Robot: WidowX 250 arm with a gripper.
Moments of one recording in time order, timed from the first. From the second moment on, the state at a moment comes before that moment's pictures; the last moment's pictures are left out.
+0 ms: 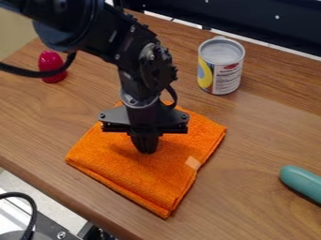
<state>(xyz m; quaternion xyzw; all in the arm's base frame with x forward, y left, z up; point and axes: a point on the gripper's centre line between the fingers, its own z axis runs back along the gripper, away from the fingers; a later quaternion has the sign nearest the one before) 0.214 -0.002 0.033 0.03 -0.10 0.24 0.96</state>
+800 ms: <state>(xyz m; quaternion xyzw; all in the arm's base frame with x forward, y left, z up) 0.207 0.003 0.039 0.02 -0.09 0.26 0.96</state>
